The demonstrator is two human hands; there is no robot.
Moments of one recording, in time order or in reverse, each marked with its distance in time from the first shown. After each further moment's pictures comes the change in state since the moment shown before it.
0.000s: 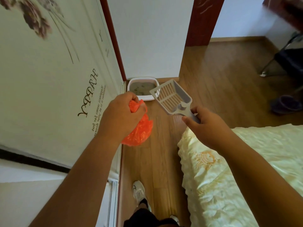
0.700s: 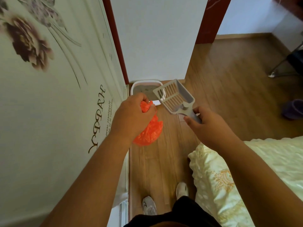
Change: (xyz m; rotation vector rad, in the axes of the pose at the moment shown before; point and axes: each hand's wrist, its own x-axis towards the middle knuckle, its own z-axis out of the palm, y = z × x) left_hand 0.187 -0.089 -0.002 -0.049 -0.075 0.001; right_hand 0.179 -0.082 0.064 -0.027 0.020 0.050
